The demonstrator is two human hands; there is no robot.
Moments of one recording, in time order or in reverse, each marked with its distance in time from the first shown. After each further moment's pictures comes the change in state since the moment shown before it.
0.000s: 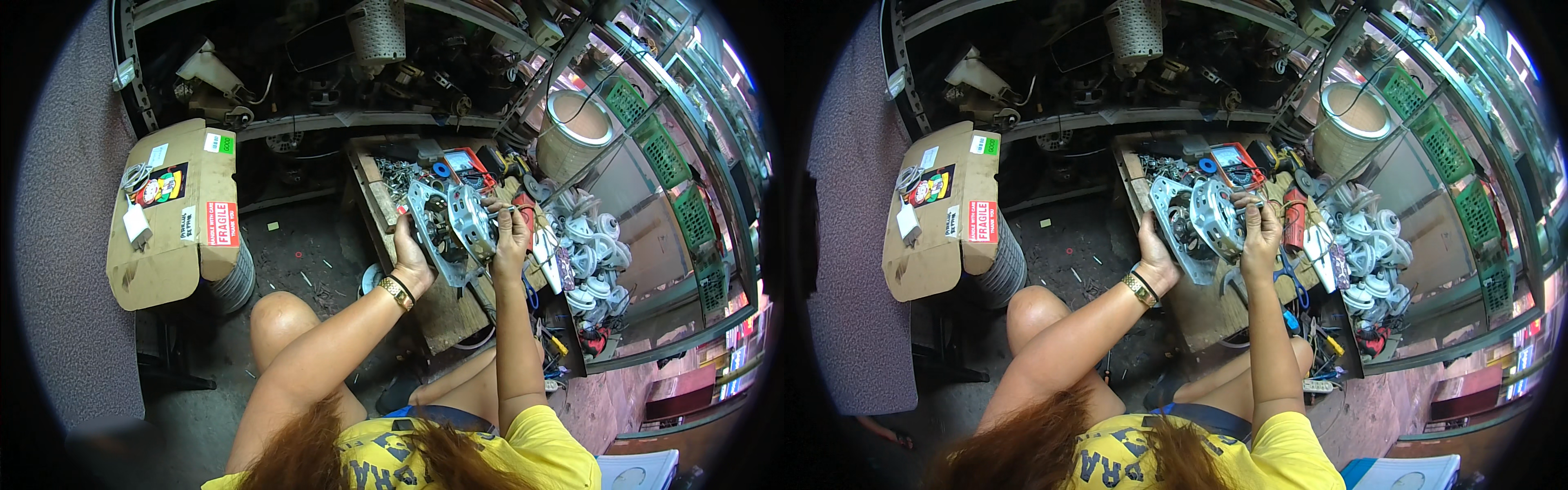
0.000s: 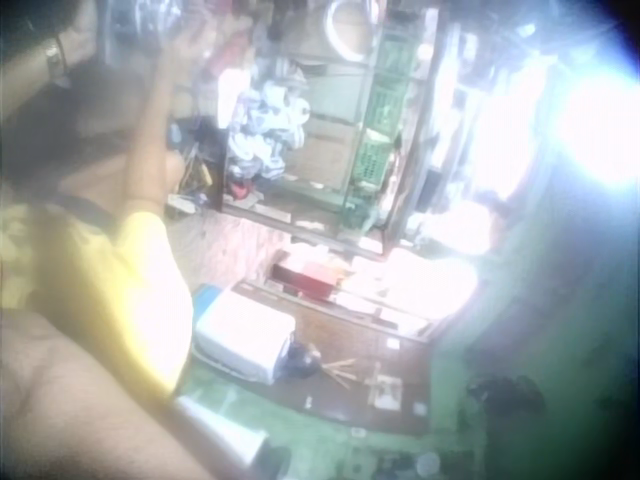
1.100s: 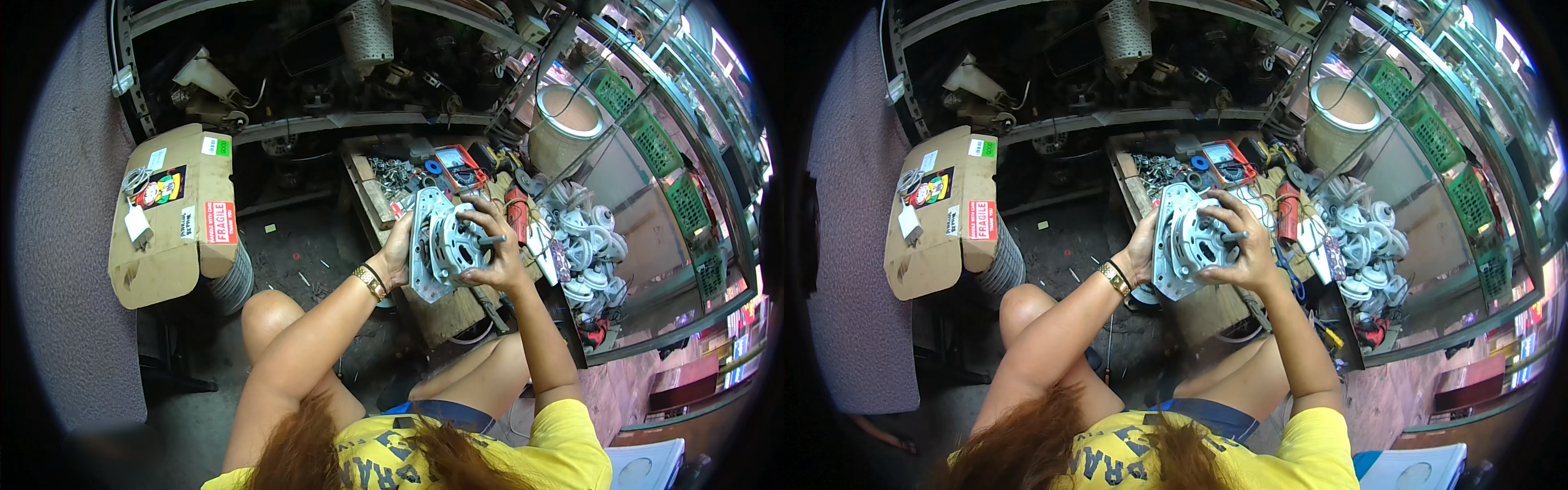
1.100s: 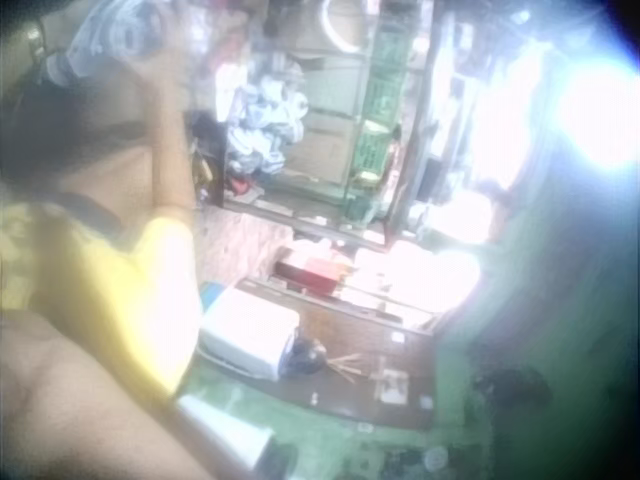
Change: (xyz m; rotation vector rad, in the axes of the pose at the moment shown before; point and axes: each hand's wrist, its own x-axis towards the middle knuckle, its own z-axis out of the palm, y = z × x) left_hand -0.010 0.024 -0.008 0.293 -0.372 -0.382; right_hand -0.004 -0.063 -0.016 -0.552 -0.583 -0.304
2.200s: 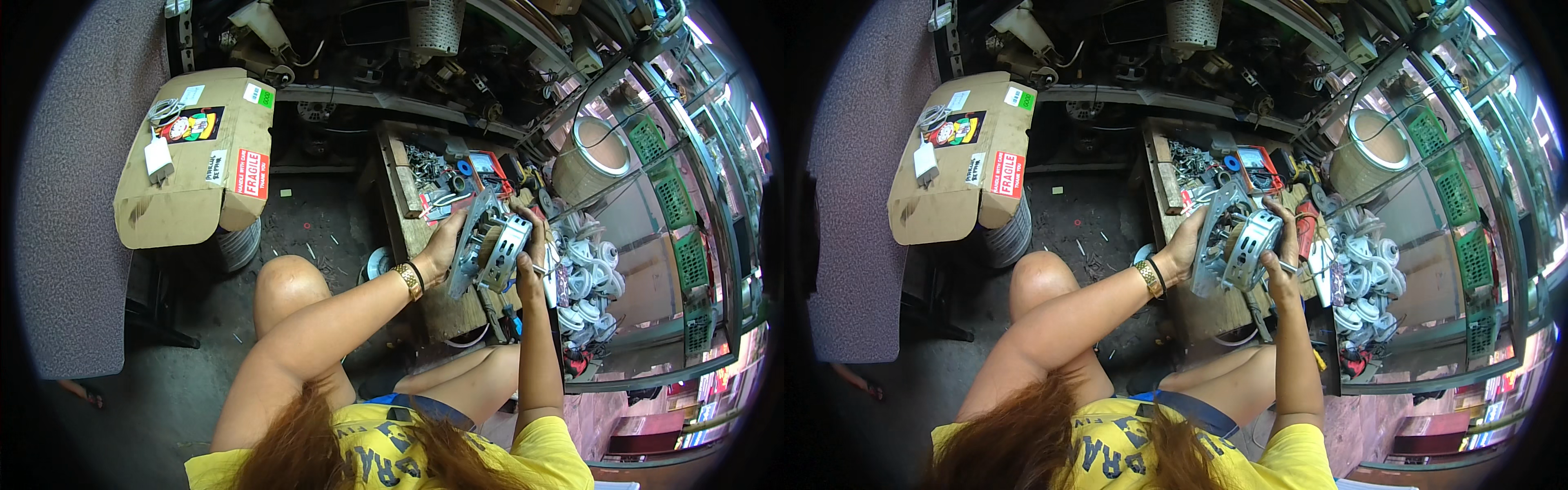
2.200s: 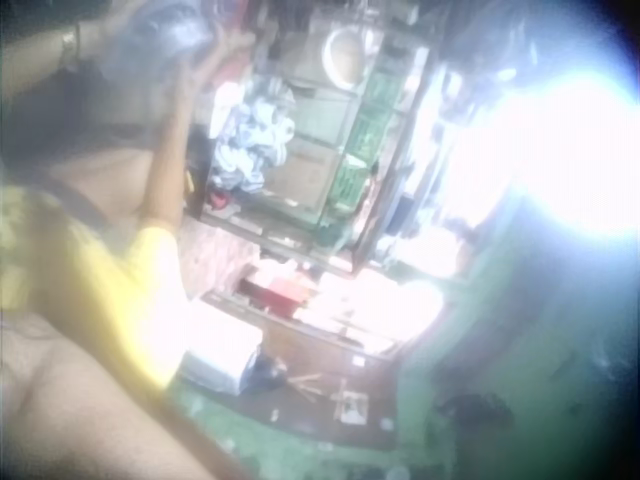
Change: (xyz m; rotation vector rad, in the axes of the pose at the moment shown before) left_hand 0.006 -0.018 0.003 0.127 0.102 0.278; right_hand -0.005 0.001 0.019 0.320 0.175 0.257
